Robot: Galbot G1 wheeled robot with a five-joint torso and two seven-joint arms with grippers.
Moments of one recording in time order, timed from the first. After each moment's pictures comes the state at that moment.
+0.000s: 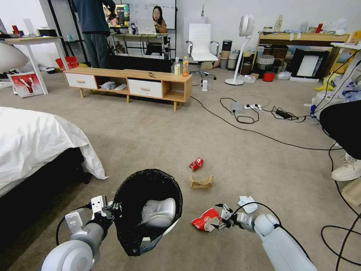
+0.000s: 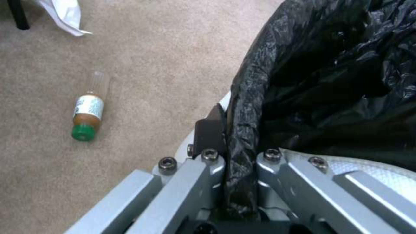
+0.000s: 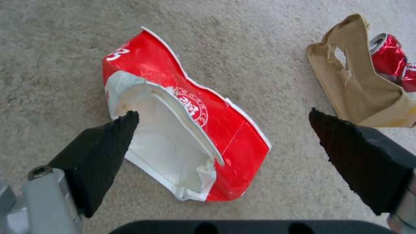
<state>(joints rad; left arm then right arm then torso) 1.40 -1.33 -0.64 -2.16 -0.75 0.67 -0.26 -0.67 1.26 0.31 0.73 -0.52 0.43 -0.72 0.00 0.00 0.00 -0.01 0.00</state>
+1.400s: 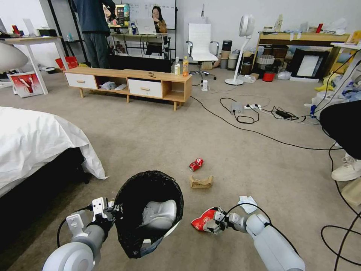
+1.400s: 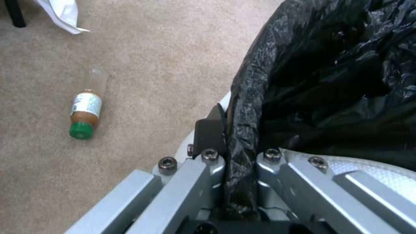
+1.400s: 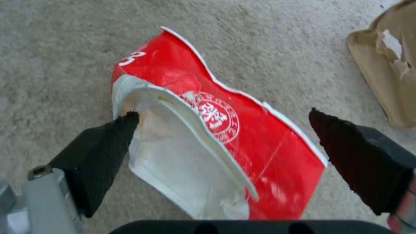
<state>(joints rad) 1.41 -1.34 -0.64 -2.15 -0.74 0.66 -0.24 -0.62 1.32 0.27 0.62 -0.55 0.38 -0.70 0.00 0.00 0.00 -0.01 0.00</state>
